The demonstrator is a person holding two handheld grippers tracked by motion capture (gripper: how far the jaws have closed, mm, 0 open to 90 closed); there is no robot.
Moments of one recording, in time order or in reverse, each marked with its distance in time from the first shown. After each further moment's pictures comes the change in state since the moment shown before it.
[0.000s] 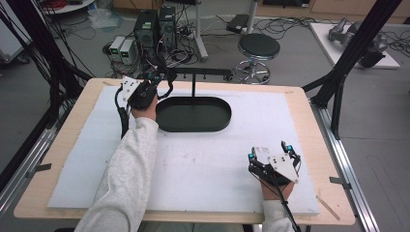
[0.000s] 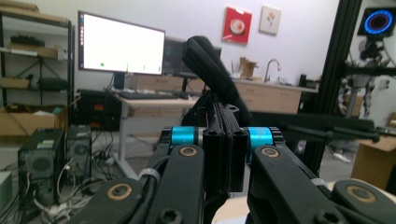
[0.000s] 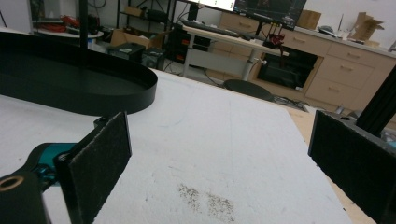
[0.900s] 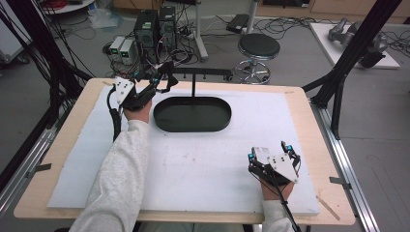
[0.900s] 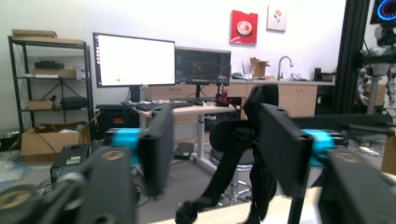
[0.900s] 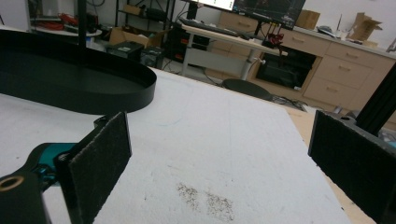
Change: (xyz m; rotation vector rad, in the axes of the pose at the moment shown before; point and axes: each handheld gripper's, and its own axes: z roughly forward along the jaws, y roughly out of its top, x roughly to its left) left arm 0.009 0.013 -0.017 -0.026 0.034 0.110; right arm 0.000 0.000 0.000 0.005 -0.003 -0.006
